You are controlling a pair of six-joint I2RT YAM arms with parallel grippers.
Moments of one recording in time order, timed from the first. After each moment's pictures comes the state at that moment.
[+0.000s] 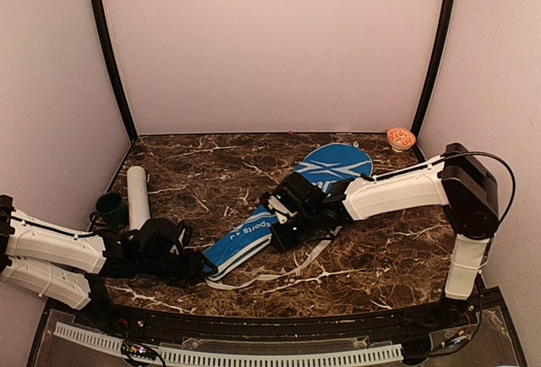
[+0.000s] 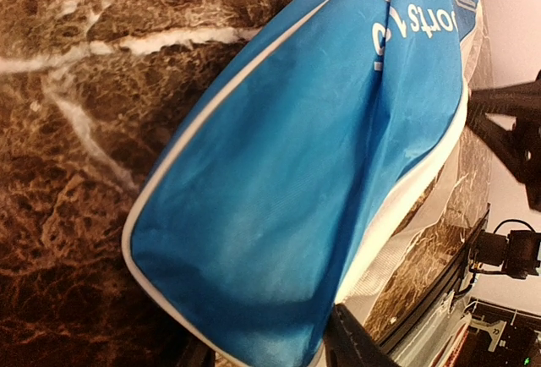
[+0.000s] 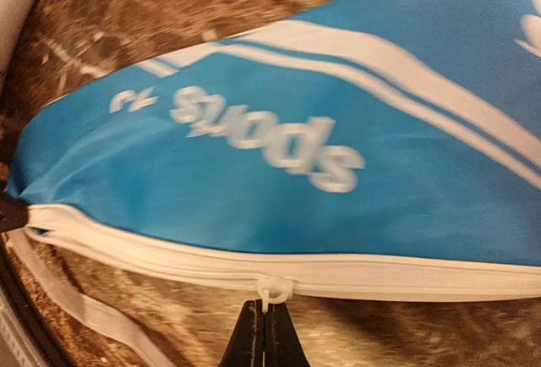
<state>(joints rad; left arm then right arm) -0.94 1.15 0.30 0.02 0.12 -1.12 1.02 1.88 1.19 -0.31 -0.08 0.40</state>
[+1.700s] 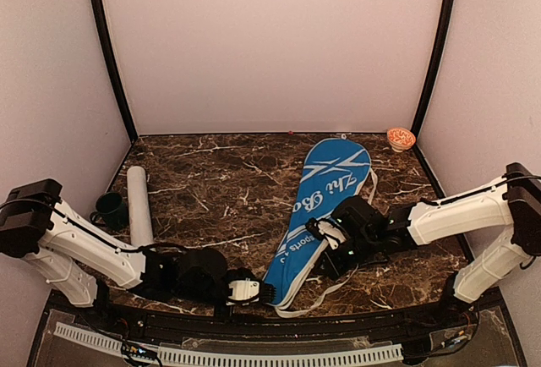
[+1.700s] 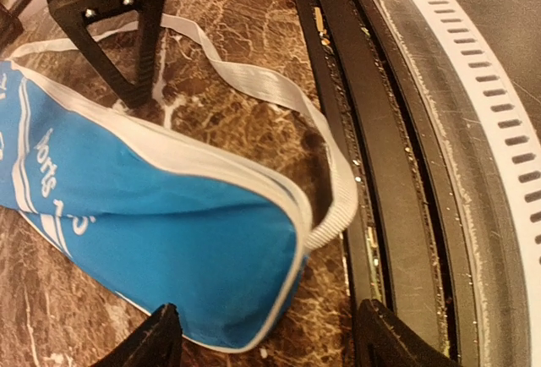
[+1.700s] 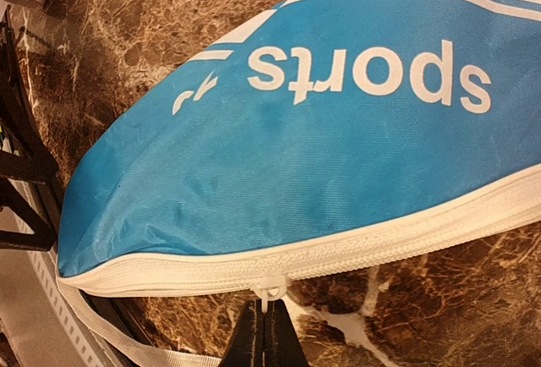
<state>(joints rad) -1.33 1.51 0.51 0.31 0.07 0.36 0.99 1.47 0.66 -0.20 -0.27 0.42</state>
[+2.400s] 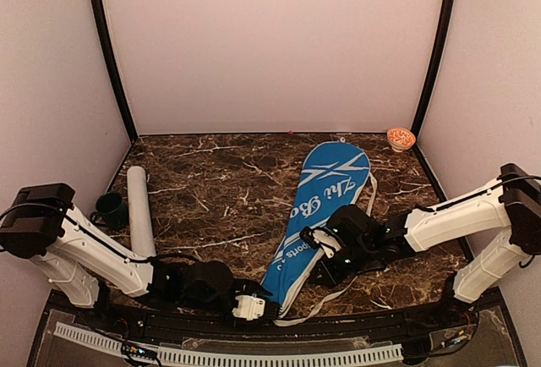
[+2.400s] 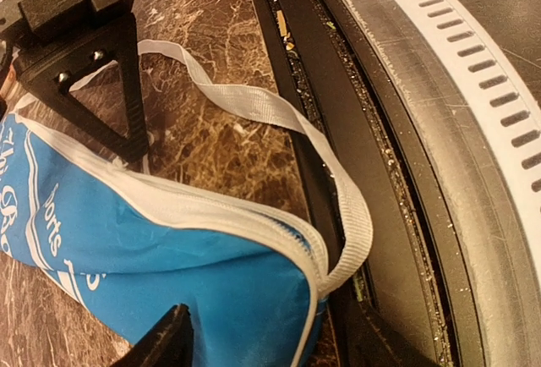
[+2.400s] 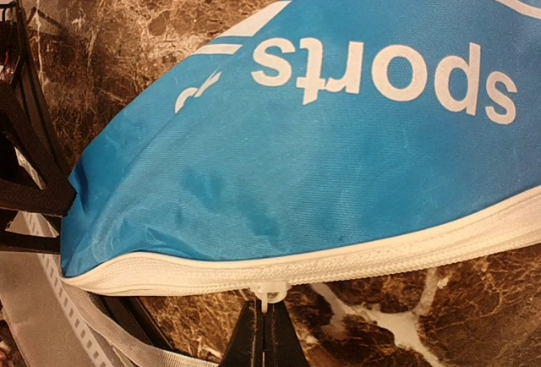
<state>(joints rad) -1.41 1.58 0.51 0.41 -0.03 0.50 1.05 1.48 0.64 -0.15 -0.28 0.45</state>
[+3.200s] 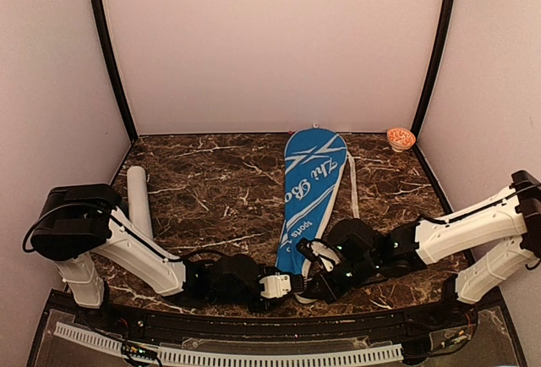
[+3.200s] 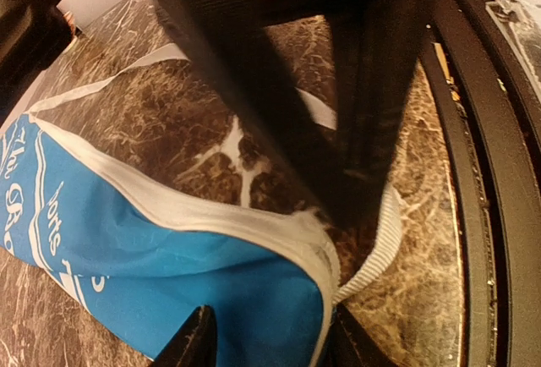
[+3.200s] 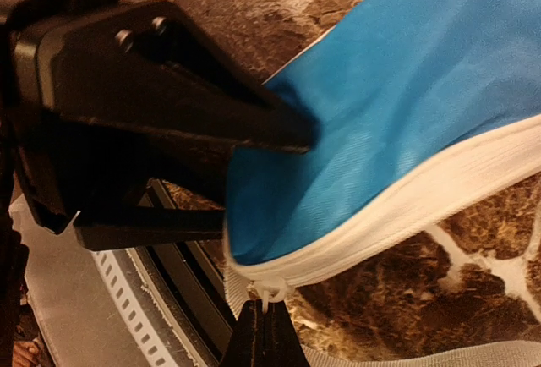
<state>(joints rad) -1.36 1.83 0.66 0.58 -0.17 0.38 1.18 1.40 0.60 -0.11 -0.28 0.57</state>
